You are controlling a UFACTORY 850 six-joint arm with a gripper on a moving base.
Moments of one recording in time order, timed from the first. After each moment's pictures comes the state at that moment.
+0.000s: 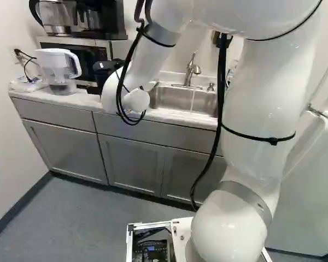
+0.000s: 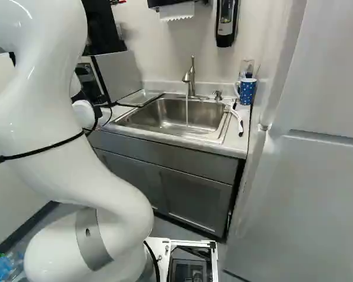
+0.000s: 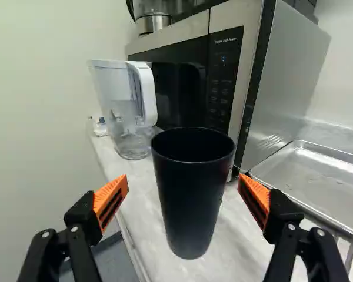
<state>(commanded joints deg) 34.9 -13.0 -46.1 0.0 51.6 0.0</state>
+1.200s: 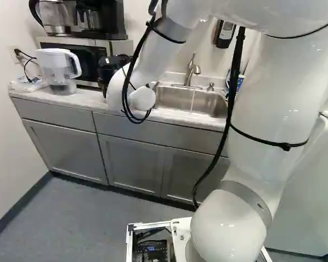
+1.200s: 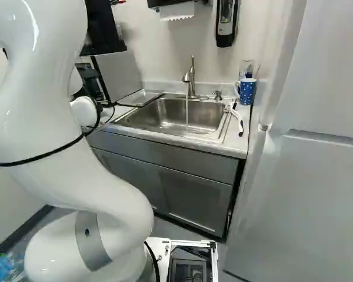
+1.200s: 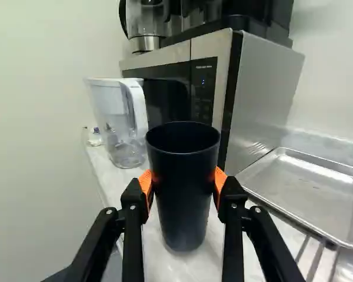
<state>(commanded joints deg) 32.6 -7.4 -43.0 0.0 51.6 0.0</state>
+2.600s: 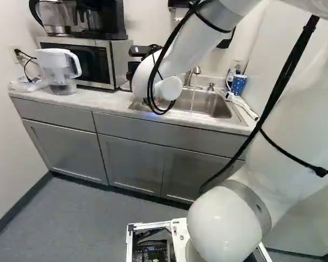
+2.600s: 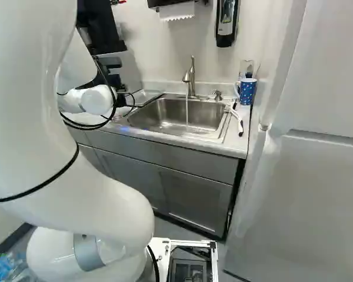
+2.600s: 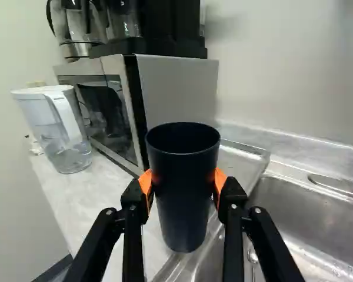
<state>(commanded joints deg) 21.1 3.8 -37.8 2.0 41.5 0.0</state>
